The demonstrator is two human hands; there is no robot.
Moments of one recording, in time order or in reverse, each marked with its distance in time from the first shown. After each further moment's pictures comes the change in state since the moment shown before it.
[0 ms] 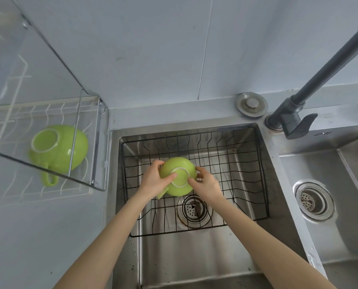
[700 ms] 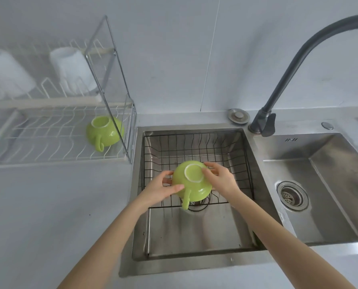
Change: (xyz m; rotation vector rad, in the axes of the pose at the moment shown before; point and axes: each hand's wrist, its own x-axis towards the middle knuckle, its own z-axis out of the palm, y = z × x) left_hand -0.152 -0.013 -0.024 -0.202 -0.147 0.145; right_hand -0.134 -0.002 -0.025 -0.002 0.118 -0.217
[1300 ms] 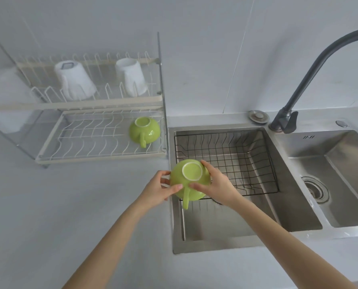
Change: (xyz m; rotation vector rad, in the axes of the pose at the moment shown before) left_hand -0.077 -0.047 -0.090 -0.030 0.113 0.057; right_hand -0.076 -0.057 0.092 -0.253 -0.112 -0.201
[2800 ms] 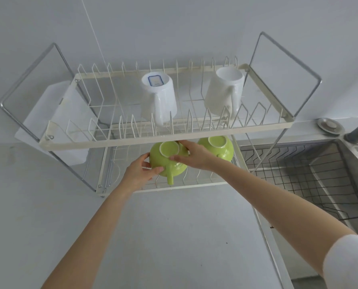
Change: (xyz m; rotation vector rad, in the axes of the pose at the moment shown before) left_hand 0.105 -0.060 -0.269 0.019 0.175 -0.044; right_hand 0.203 -0.205 0.136 -0.088 -0.141 -0.127
